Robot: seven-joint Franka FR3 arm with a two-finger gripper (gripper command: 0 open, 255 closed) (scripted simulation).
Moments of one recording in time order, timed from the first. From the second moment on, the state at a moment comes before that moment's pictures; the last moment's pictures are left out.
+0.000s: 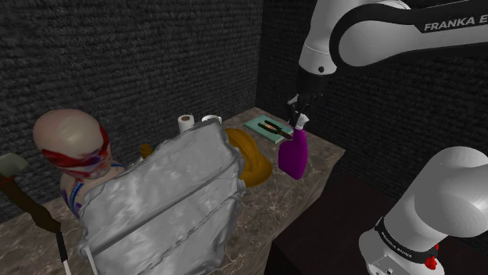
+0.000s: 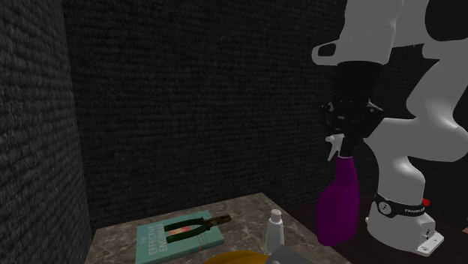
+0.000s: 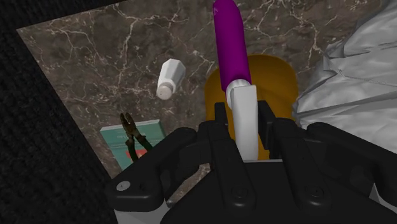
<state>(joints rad) 0.04 -0.71 0.21 -2.54 0.08 1.97 0.23</state>
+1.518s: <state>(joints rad) 0.04 -0.66 0.23 -2.70 0.09 2.18 0.24</state>
